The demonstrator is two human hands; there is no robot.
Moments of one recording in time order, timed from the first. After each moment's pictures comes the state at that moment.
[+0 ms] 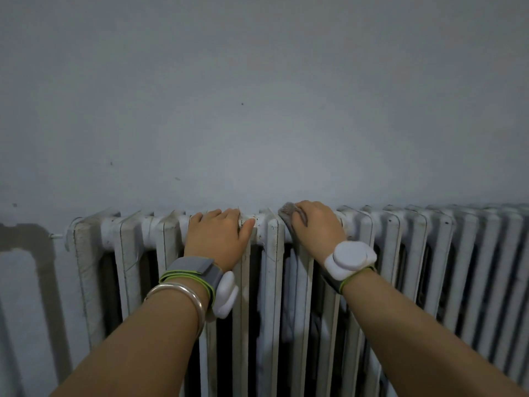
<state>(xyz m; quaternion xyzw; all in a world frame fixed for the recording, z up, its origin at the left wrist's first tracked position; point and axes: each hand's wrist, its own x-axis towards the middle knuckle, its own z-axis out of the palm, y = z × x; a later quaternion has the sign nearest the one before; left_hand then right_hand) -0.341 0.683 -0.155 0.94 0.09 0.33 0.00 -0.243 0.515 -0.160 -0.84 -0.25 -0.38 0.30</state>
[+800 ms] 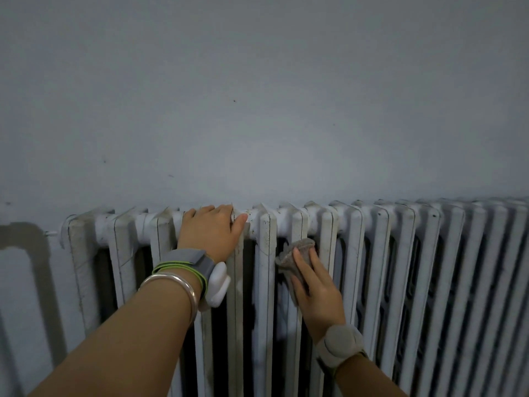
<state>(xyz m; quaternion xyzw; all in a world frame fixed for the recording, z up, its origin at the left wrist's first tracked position) -0.344 0.682 -0.153 0.94 0.09 0.33 0.01 -0.274 0.492 -0.292 -0.77 -0.29 -0.42 0.38</state>
